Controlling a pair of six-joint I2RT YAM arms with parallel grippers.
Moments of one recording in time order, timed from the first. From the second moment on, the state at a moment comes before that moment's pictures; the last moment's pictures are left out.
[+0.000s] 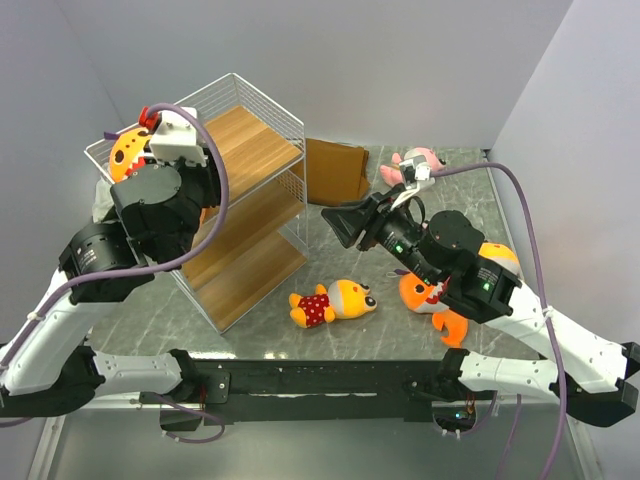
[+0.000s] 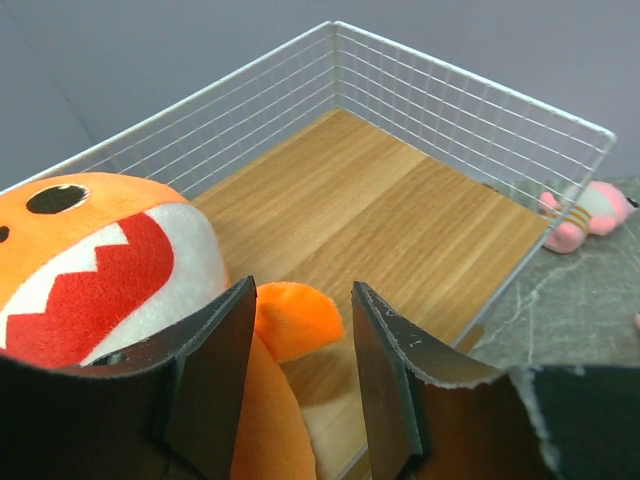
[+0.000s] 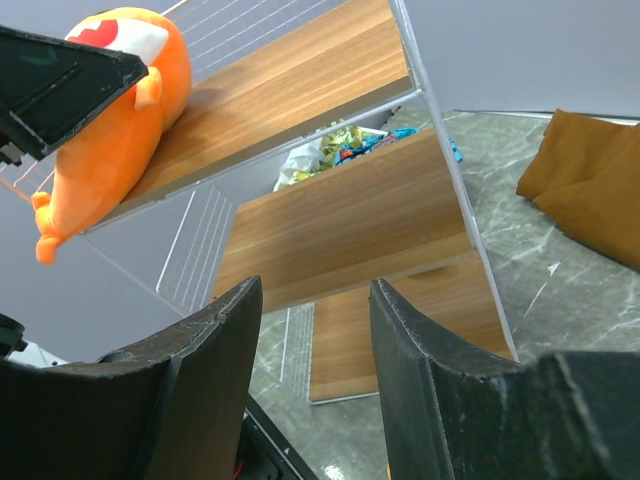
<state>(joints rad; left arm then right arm) -0.99 1.14 1.81 -0.78 -0.96 -0.09 1.01 0.96 1.21 -0.18 0.27 0.47</state>
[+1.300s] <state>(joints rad) -0.95 1.04 1.63 -0.58 -0.10 -0.19 0.29 1.03 1.11 -0.78 0.68 1.04</state>
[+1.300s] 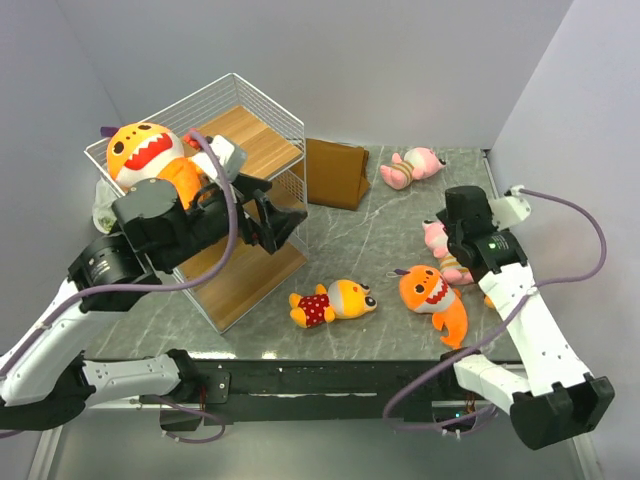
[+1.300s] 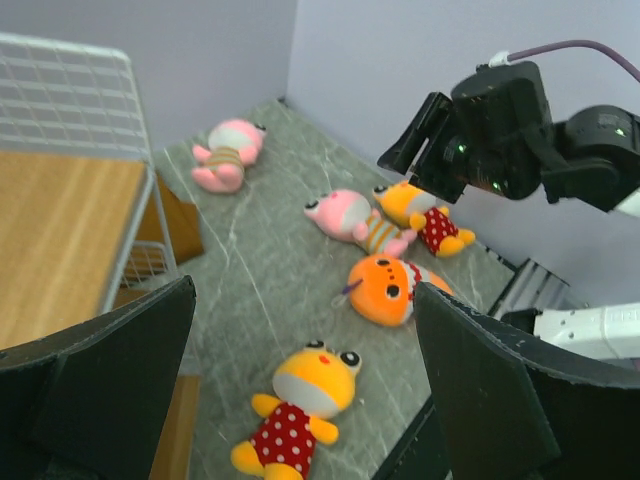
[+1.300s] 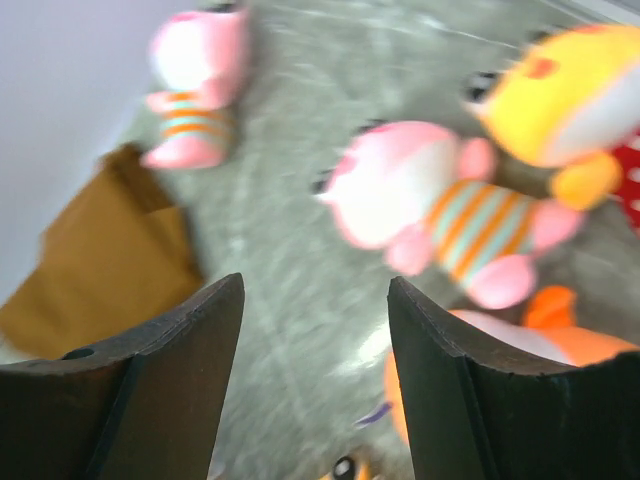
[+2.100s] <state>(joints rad) -0.95 0.88 1.62 -0.57 -0.10 -0.21 0.20 0.93 0.64 -0.76 0.30 1.12</state>
